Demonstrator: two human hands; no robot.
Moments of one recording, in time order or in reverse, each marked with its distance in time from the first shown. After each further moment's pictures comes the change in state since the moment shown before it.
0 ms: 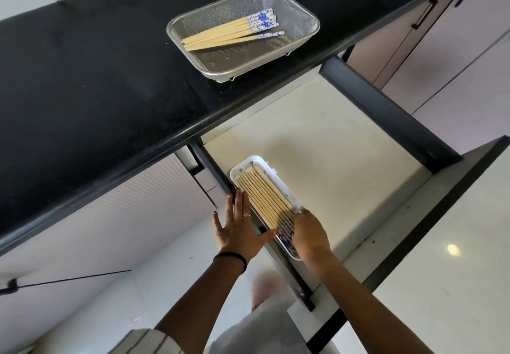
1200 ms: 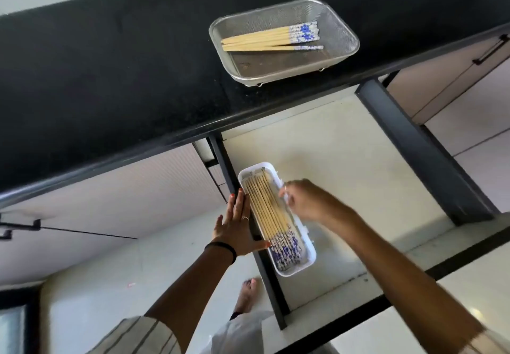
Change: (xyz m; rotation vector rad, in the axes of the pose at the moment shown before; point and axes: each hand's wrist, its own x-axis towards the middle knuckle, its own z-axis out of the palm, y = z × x) left_hand 0.006 0.008 -0.009 -0.008 -0.141 -0.022; right_hand 0.050 -0.037 -0.127 -0.093 -0.296 -0.573
